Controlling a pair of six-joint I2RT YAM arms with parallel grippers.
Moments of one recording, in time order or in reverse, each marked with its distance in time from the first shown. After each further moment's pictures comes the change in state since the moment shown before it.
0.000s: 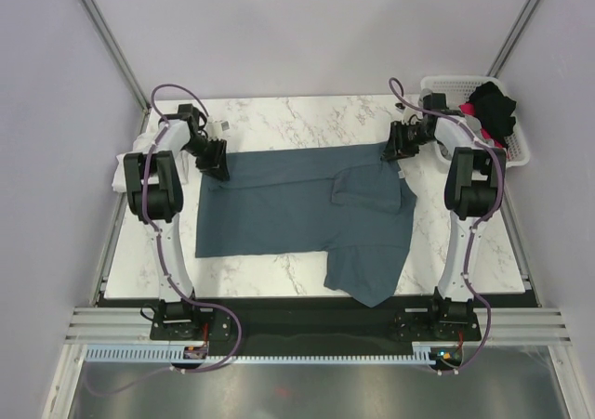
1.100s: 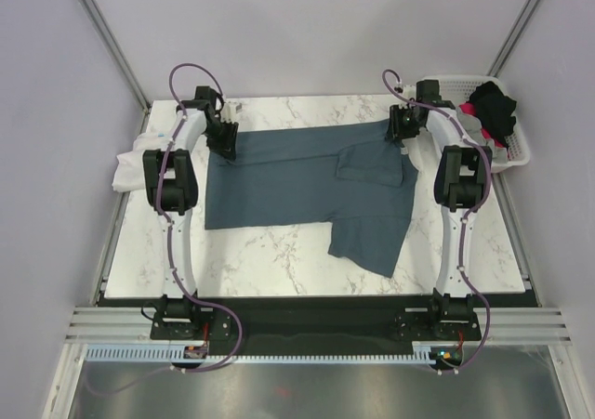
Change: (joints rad) left arm -0.080 0.210 0.394 0.014 -0.177 0.001; right arm 0.039 0.216 0.340 0.078 0.278 0.016
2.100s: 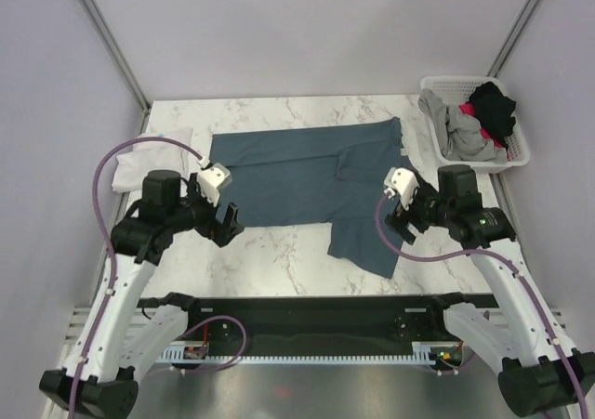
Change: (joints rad) left arm -0.196 -1.660 -1.191 0.075 0.164 0.033; right arm 0.223 -1.570 -1.218 -0.129 -0.084 -0.568
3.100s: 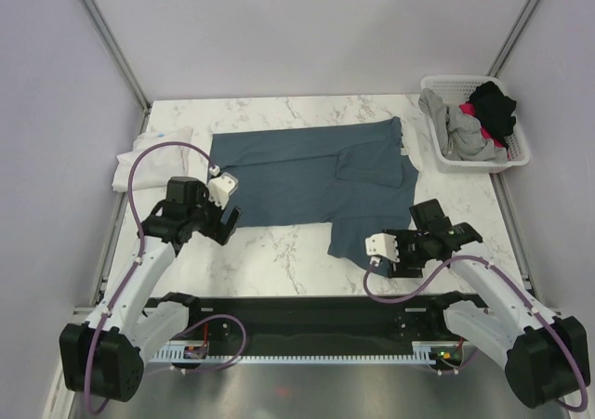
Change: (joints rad) left arm 0.043 0.136 -0.323 0.304 -0.238 0.109; right arm 0.107 0.000 -0.400 -0.087 0.032 -0.616
